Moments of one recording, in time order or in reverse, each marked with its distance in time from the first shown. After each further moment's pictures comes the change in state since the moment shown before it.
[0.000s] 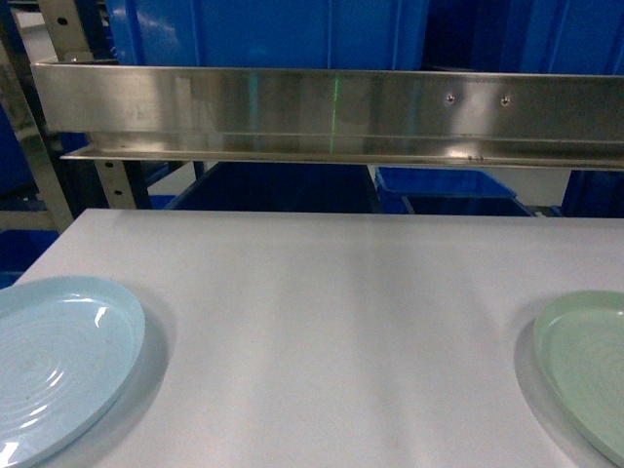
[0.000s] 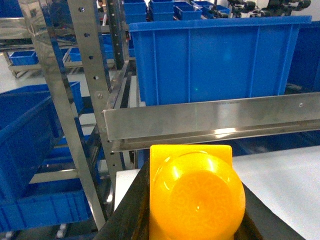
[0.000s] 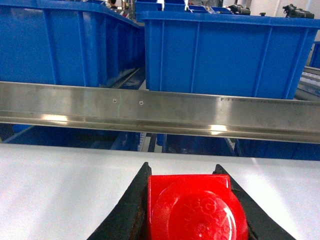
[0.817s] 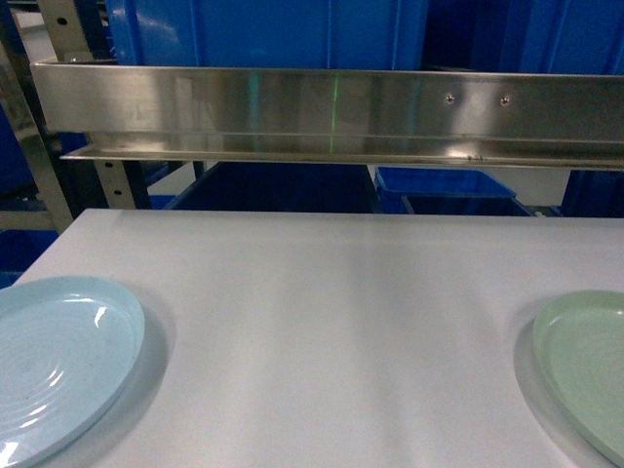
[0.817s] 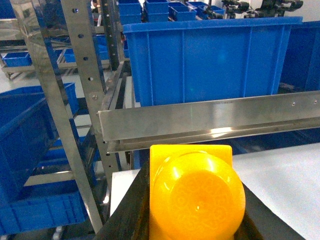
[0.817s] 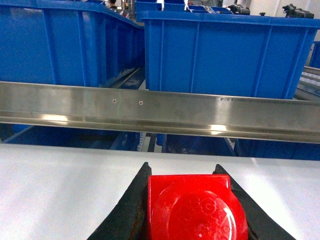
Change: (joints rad) left arm 0.012 -0.016 0.001 -0.011 0.030 -0.001; right arm 0.000 0.000 0.000 0.000 0.000 0.000
